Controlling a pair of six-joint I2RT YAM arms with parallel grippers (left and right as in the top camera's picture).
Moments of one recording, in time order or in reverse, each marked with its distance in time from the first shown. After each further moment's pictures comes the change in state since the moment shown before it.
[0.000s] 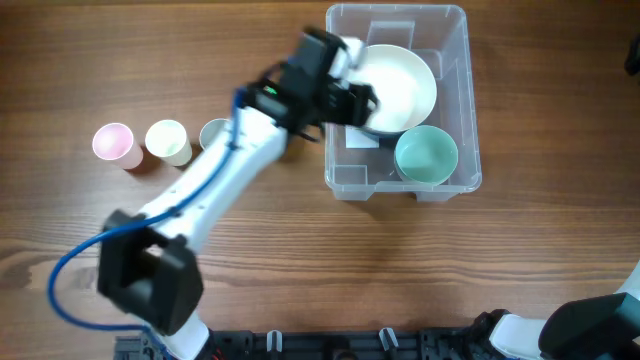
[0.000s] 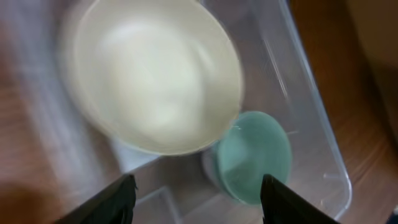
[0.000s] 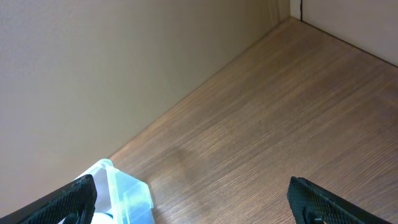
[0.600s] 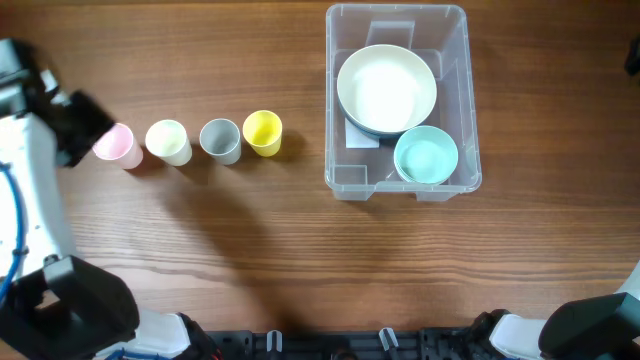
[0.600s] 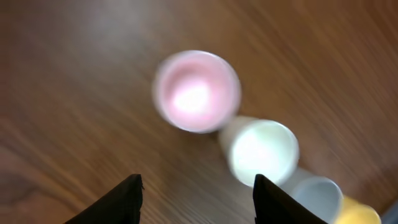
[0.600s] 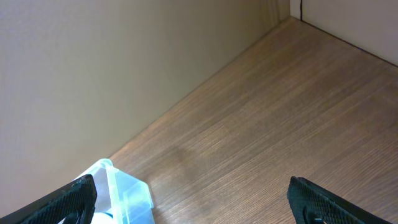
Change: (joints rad) left arm 0.979 -0.133 -0.007 -0.512 -0.235 -0.021; right arm 0.000 0.000 0.000 0.000 0.000 0.000
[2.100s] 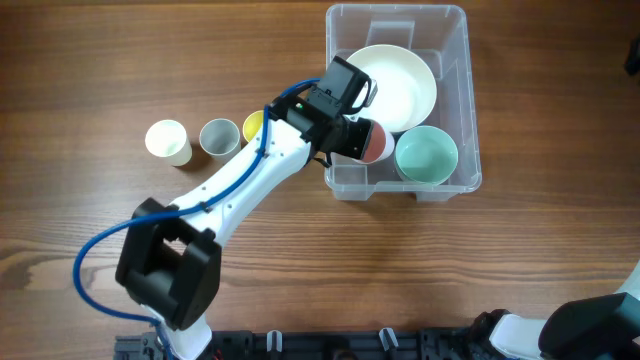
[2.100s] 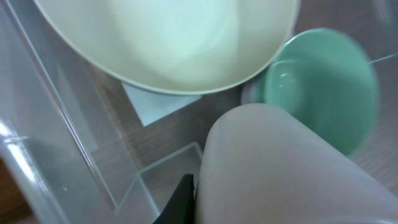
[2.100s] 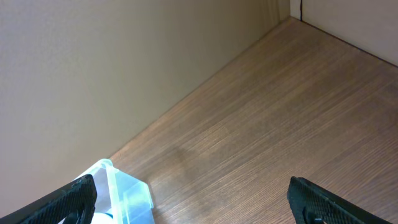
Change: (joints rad) left arm -1.092 0.194 -0.058 0.427 0.073 0.136; right arm 0.000 0.000 0.000 0.000 0.000 0.000
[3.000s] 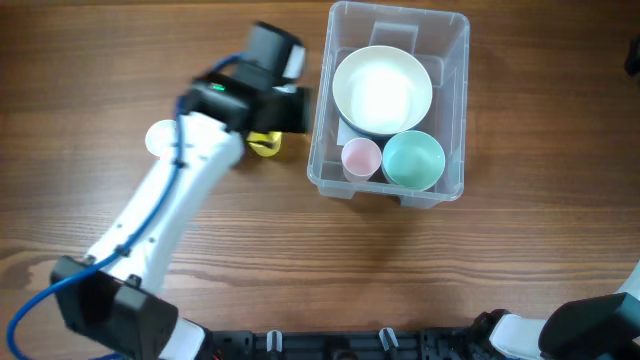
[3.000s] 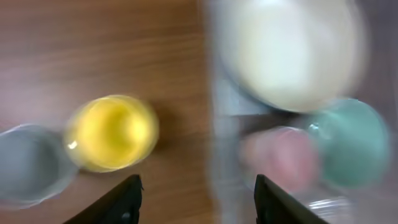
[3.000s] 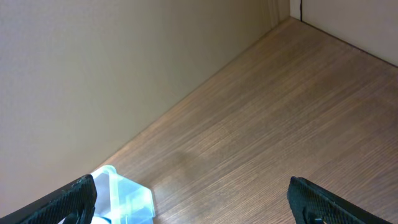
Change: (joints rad) left arm 0.224 -0.197 0.092 -0.296 -0.125 -0.072; right arm 0.000 0.000 0.000 0.000 0.000 0.000
